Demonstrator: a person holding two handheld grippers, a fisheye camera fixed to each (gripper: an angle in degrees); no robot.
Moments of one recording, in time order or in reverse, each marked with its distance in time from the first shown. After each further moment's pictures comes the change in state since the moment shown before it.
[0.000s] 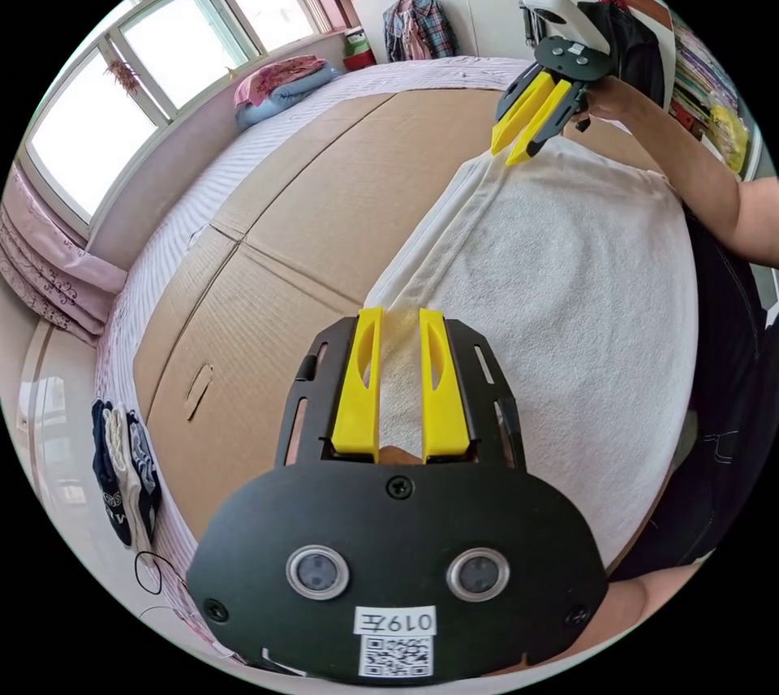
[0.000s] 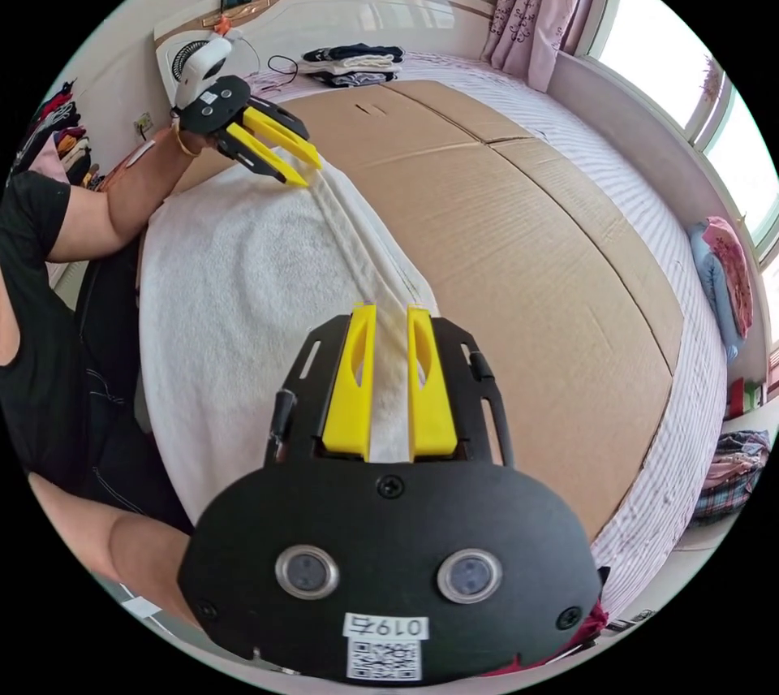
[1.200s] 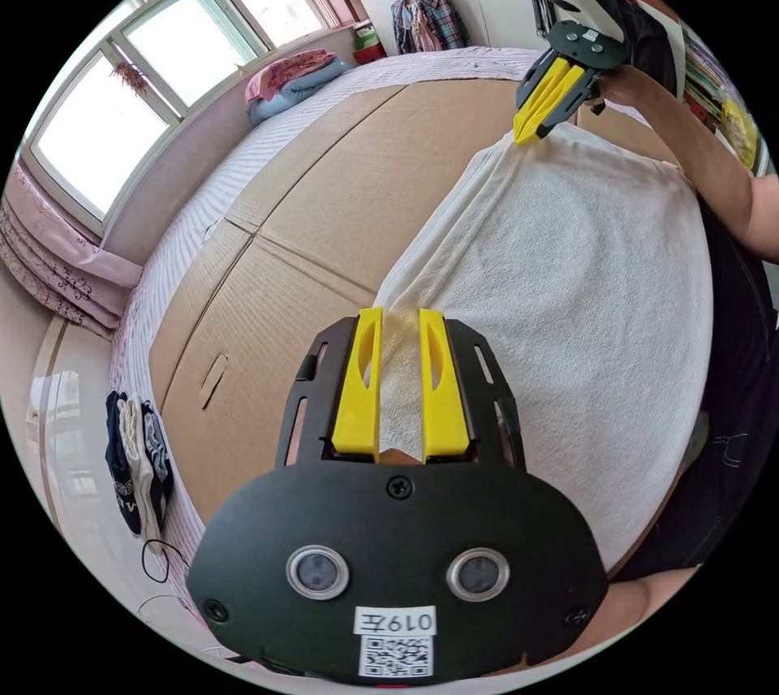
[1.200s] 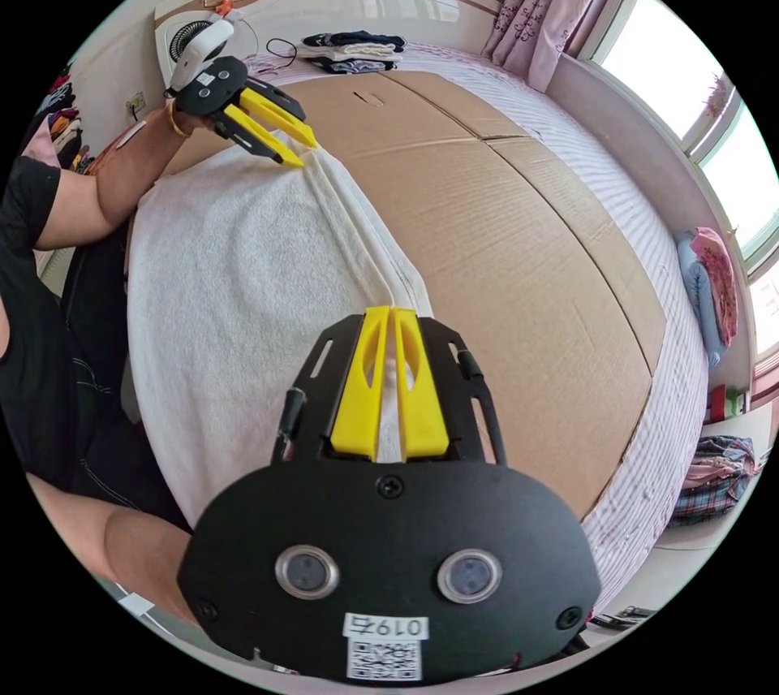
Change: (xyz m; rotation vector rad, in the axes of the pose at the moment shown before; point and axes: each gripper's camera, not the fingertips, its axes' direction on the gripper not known) left arm 0.009 0.004 0.064 -0.021 -0.051 0.000; right arm 0.031 -0.038 0.002 -0.025 0.058 -0.029
